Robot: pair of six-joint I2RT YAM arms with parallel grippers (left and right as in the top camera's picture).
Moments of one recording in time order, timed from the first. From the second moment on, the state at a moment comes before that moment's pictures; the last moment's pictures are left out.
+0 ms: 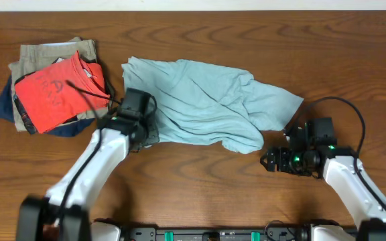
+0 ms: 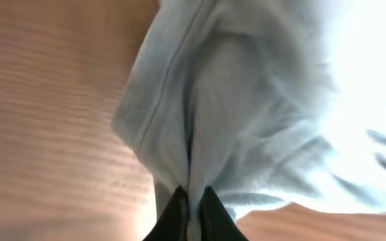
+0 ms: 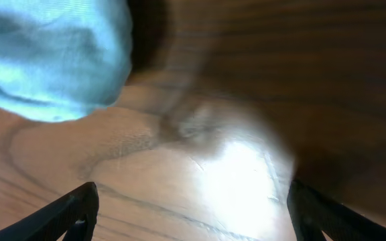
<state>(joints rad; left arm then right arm) -0.25 1.43 0.85 -0.68 -0.01 -0.46 0.01 1.33 0.55 -0.61 -0.39 0.13</state>
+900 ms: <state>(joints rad) -0.25 1.12 0.87 -0.81 -0.12 -0.46 0.23 1.52 0.72 -0.48 -0.32 0.12</state>
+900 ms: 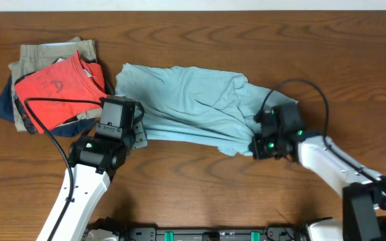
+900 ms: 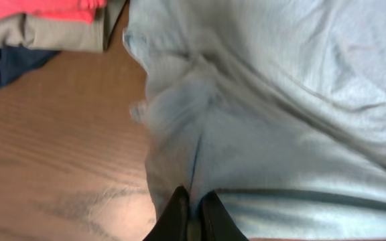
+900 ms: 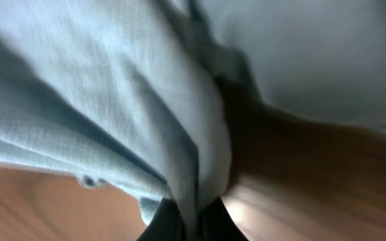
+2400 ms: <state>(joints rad) -0.25 1.12 0.88 -0.79 -0.22 -0.46 0.15 1.48 0.74 -0.33 -0.19 0.30</state>
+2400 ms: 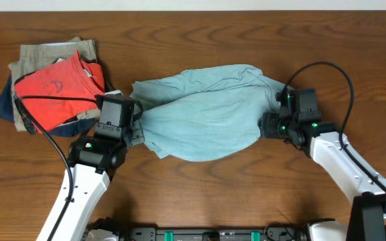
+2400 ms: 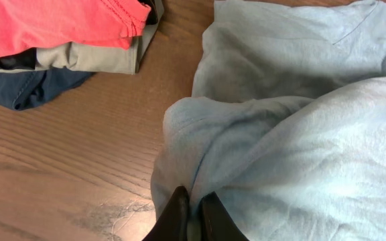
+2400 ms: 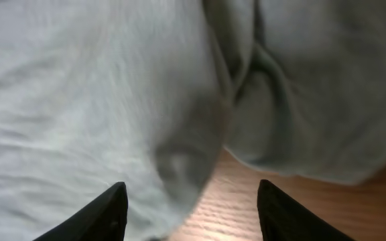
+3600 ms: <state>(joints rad) -0.25 1.12 0.88 -0.81 -0.22 -0.46 0.09 1.45 1.39 -1.26 0.01 0.17</state>
